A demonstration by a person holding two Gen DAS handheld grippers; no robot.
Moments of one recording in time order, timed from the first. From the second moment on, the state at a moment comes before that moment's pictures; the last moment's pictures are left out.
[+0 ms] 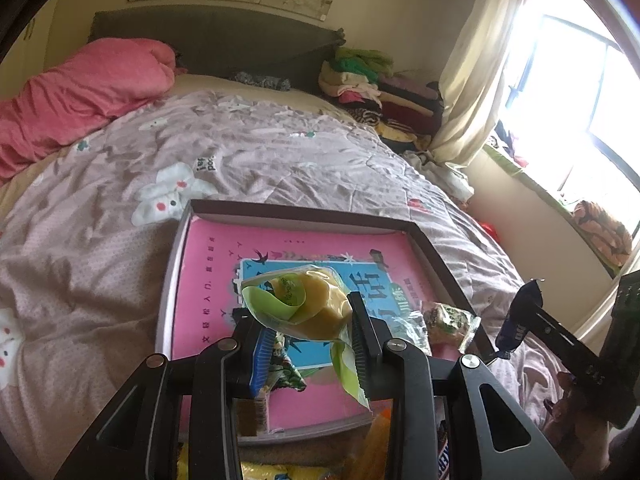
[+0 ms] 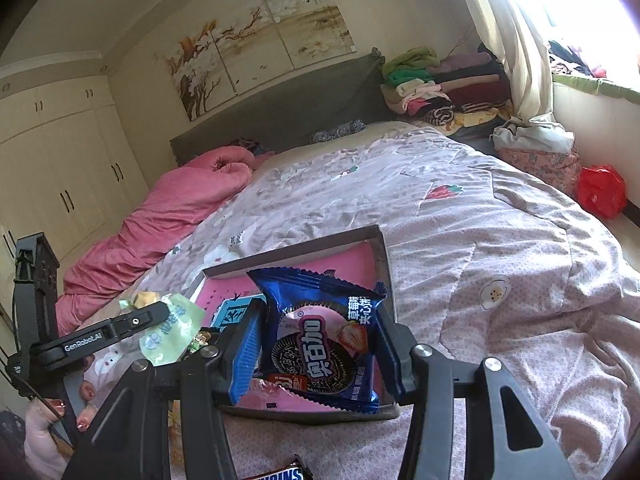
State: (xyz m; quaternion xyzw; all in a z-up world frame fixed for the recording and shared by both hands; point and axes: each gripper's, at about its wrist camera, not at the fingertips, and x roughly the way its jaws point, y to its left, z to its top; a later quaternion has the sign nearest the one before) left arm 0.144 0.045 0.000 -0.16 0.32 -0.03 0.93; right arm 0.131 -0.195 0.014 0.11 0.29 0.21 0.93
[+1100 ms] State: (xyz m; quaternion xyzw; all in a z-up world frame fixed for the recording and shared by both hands) left arm 0.155 0.026 -0.032 -0.12 0.36 -0.05 0.92; right arm 0.150 -0.155 -0.009 0.04 0.31 0.21 0.93
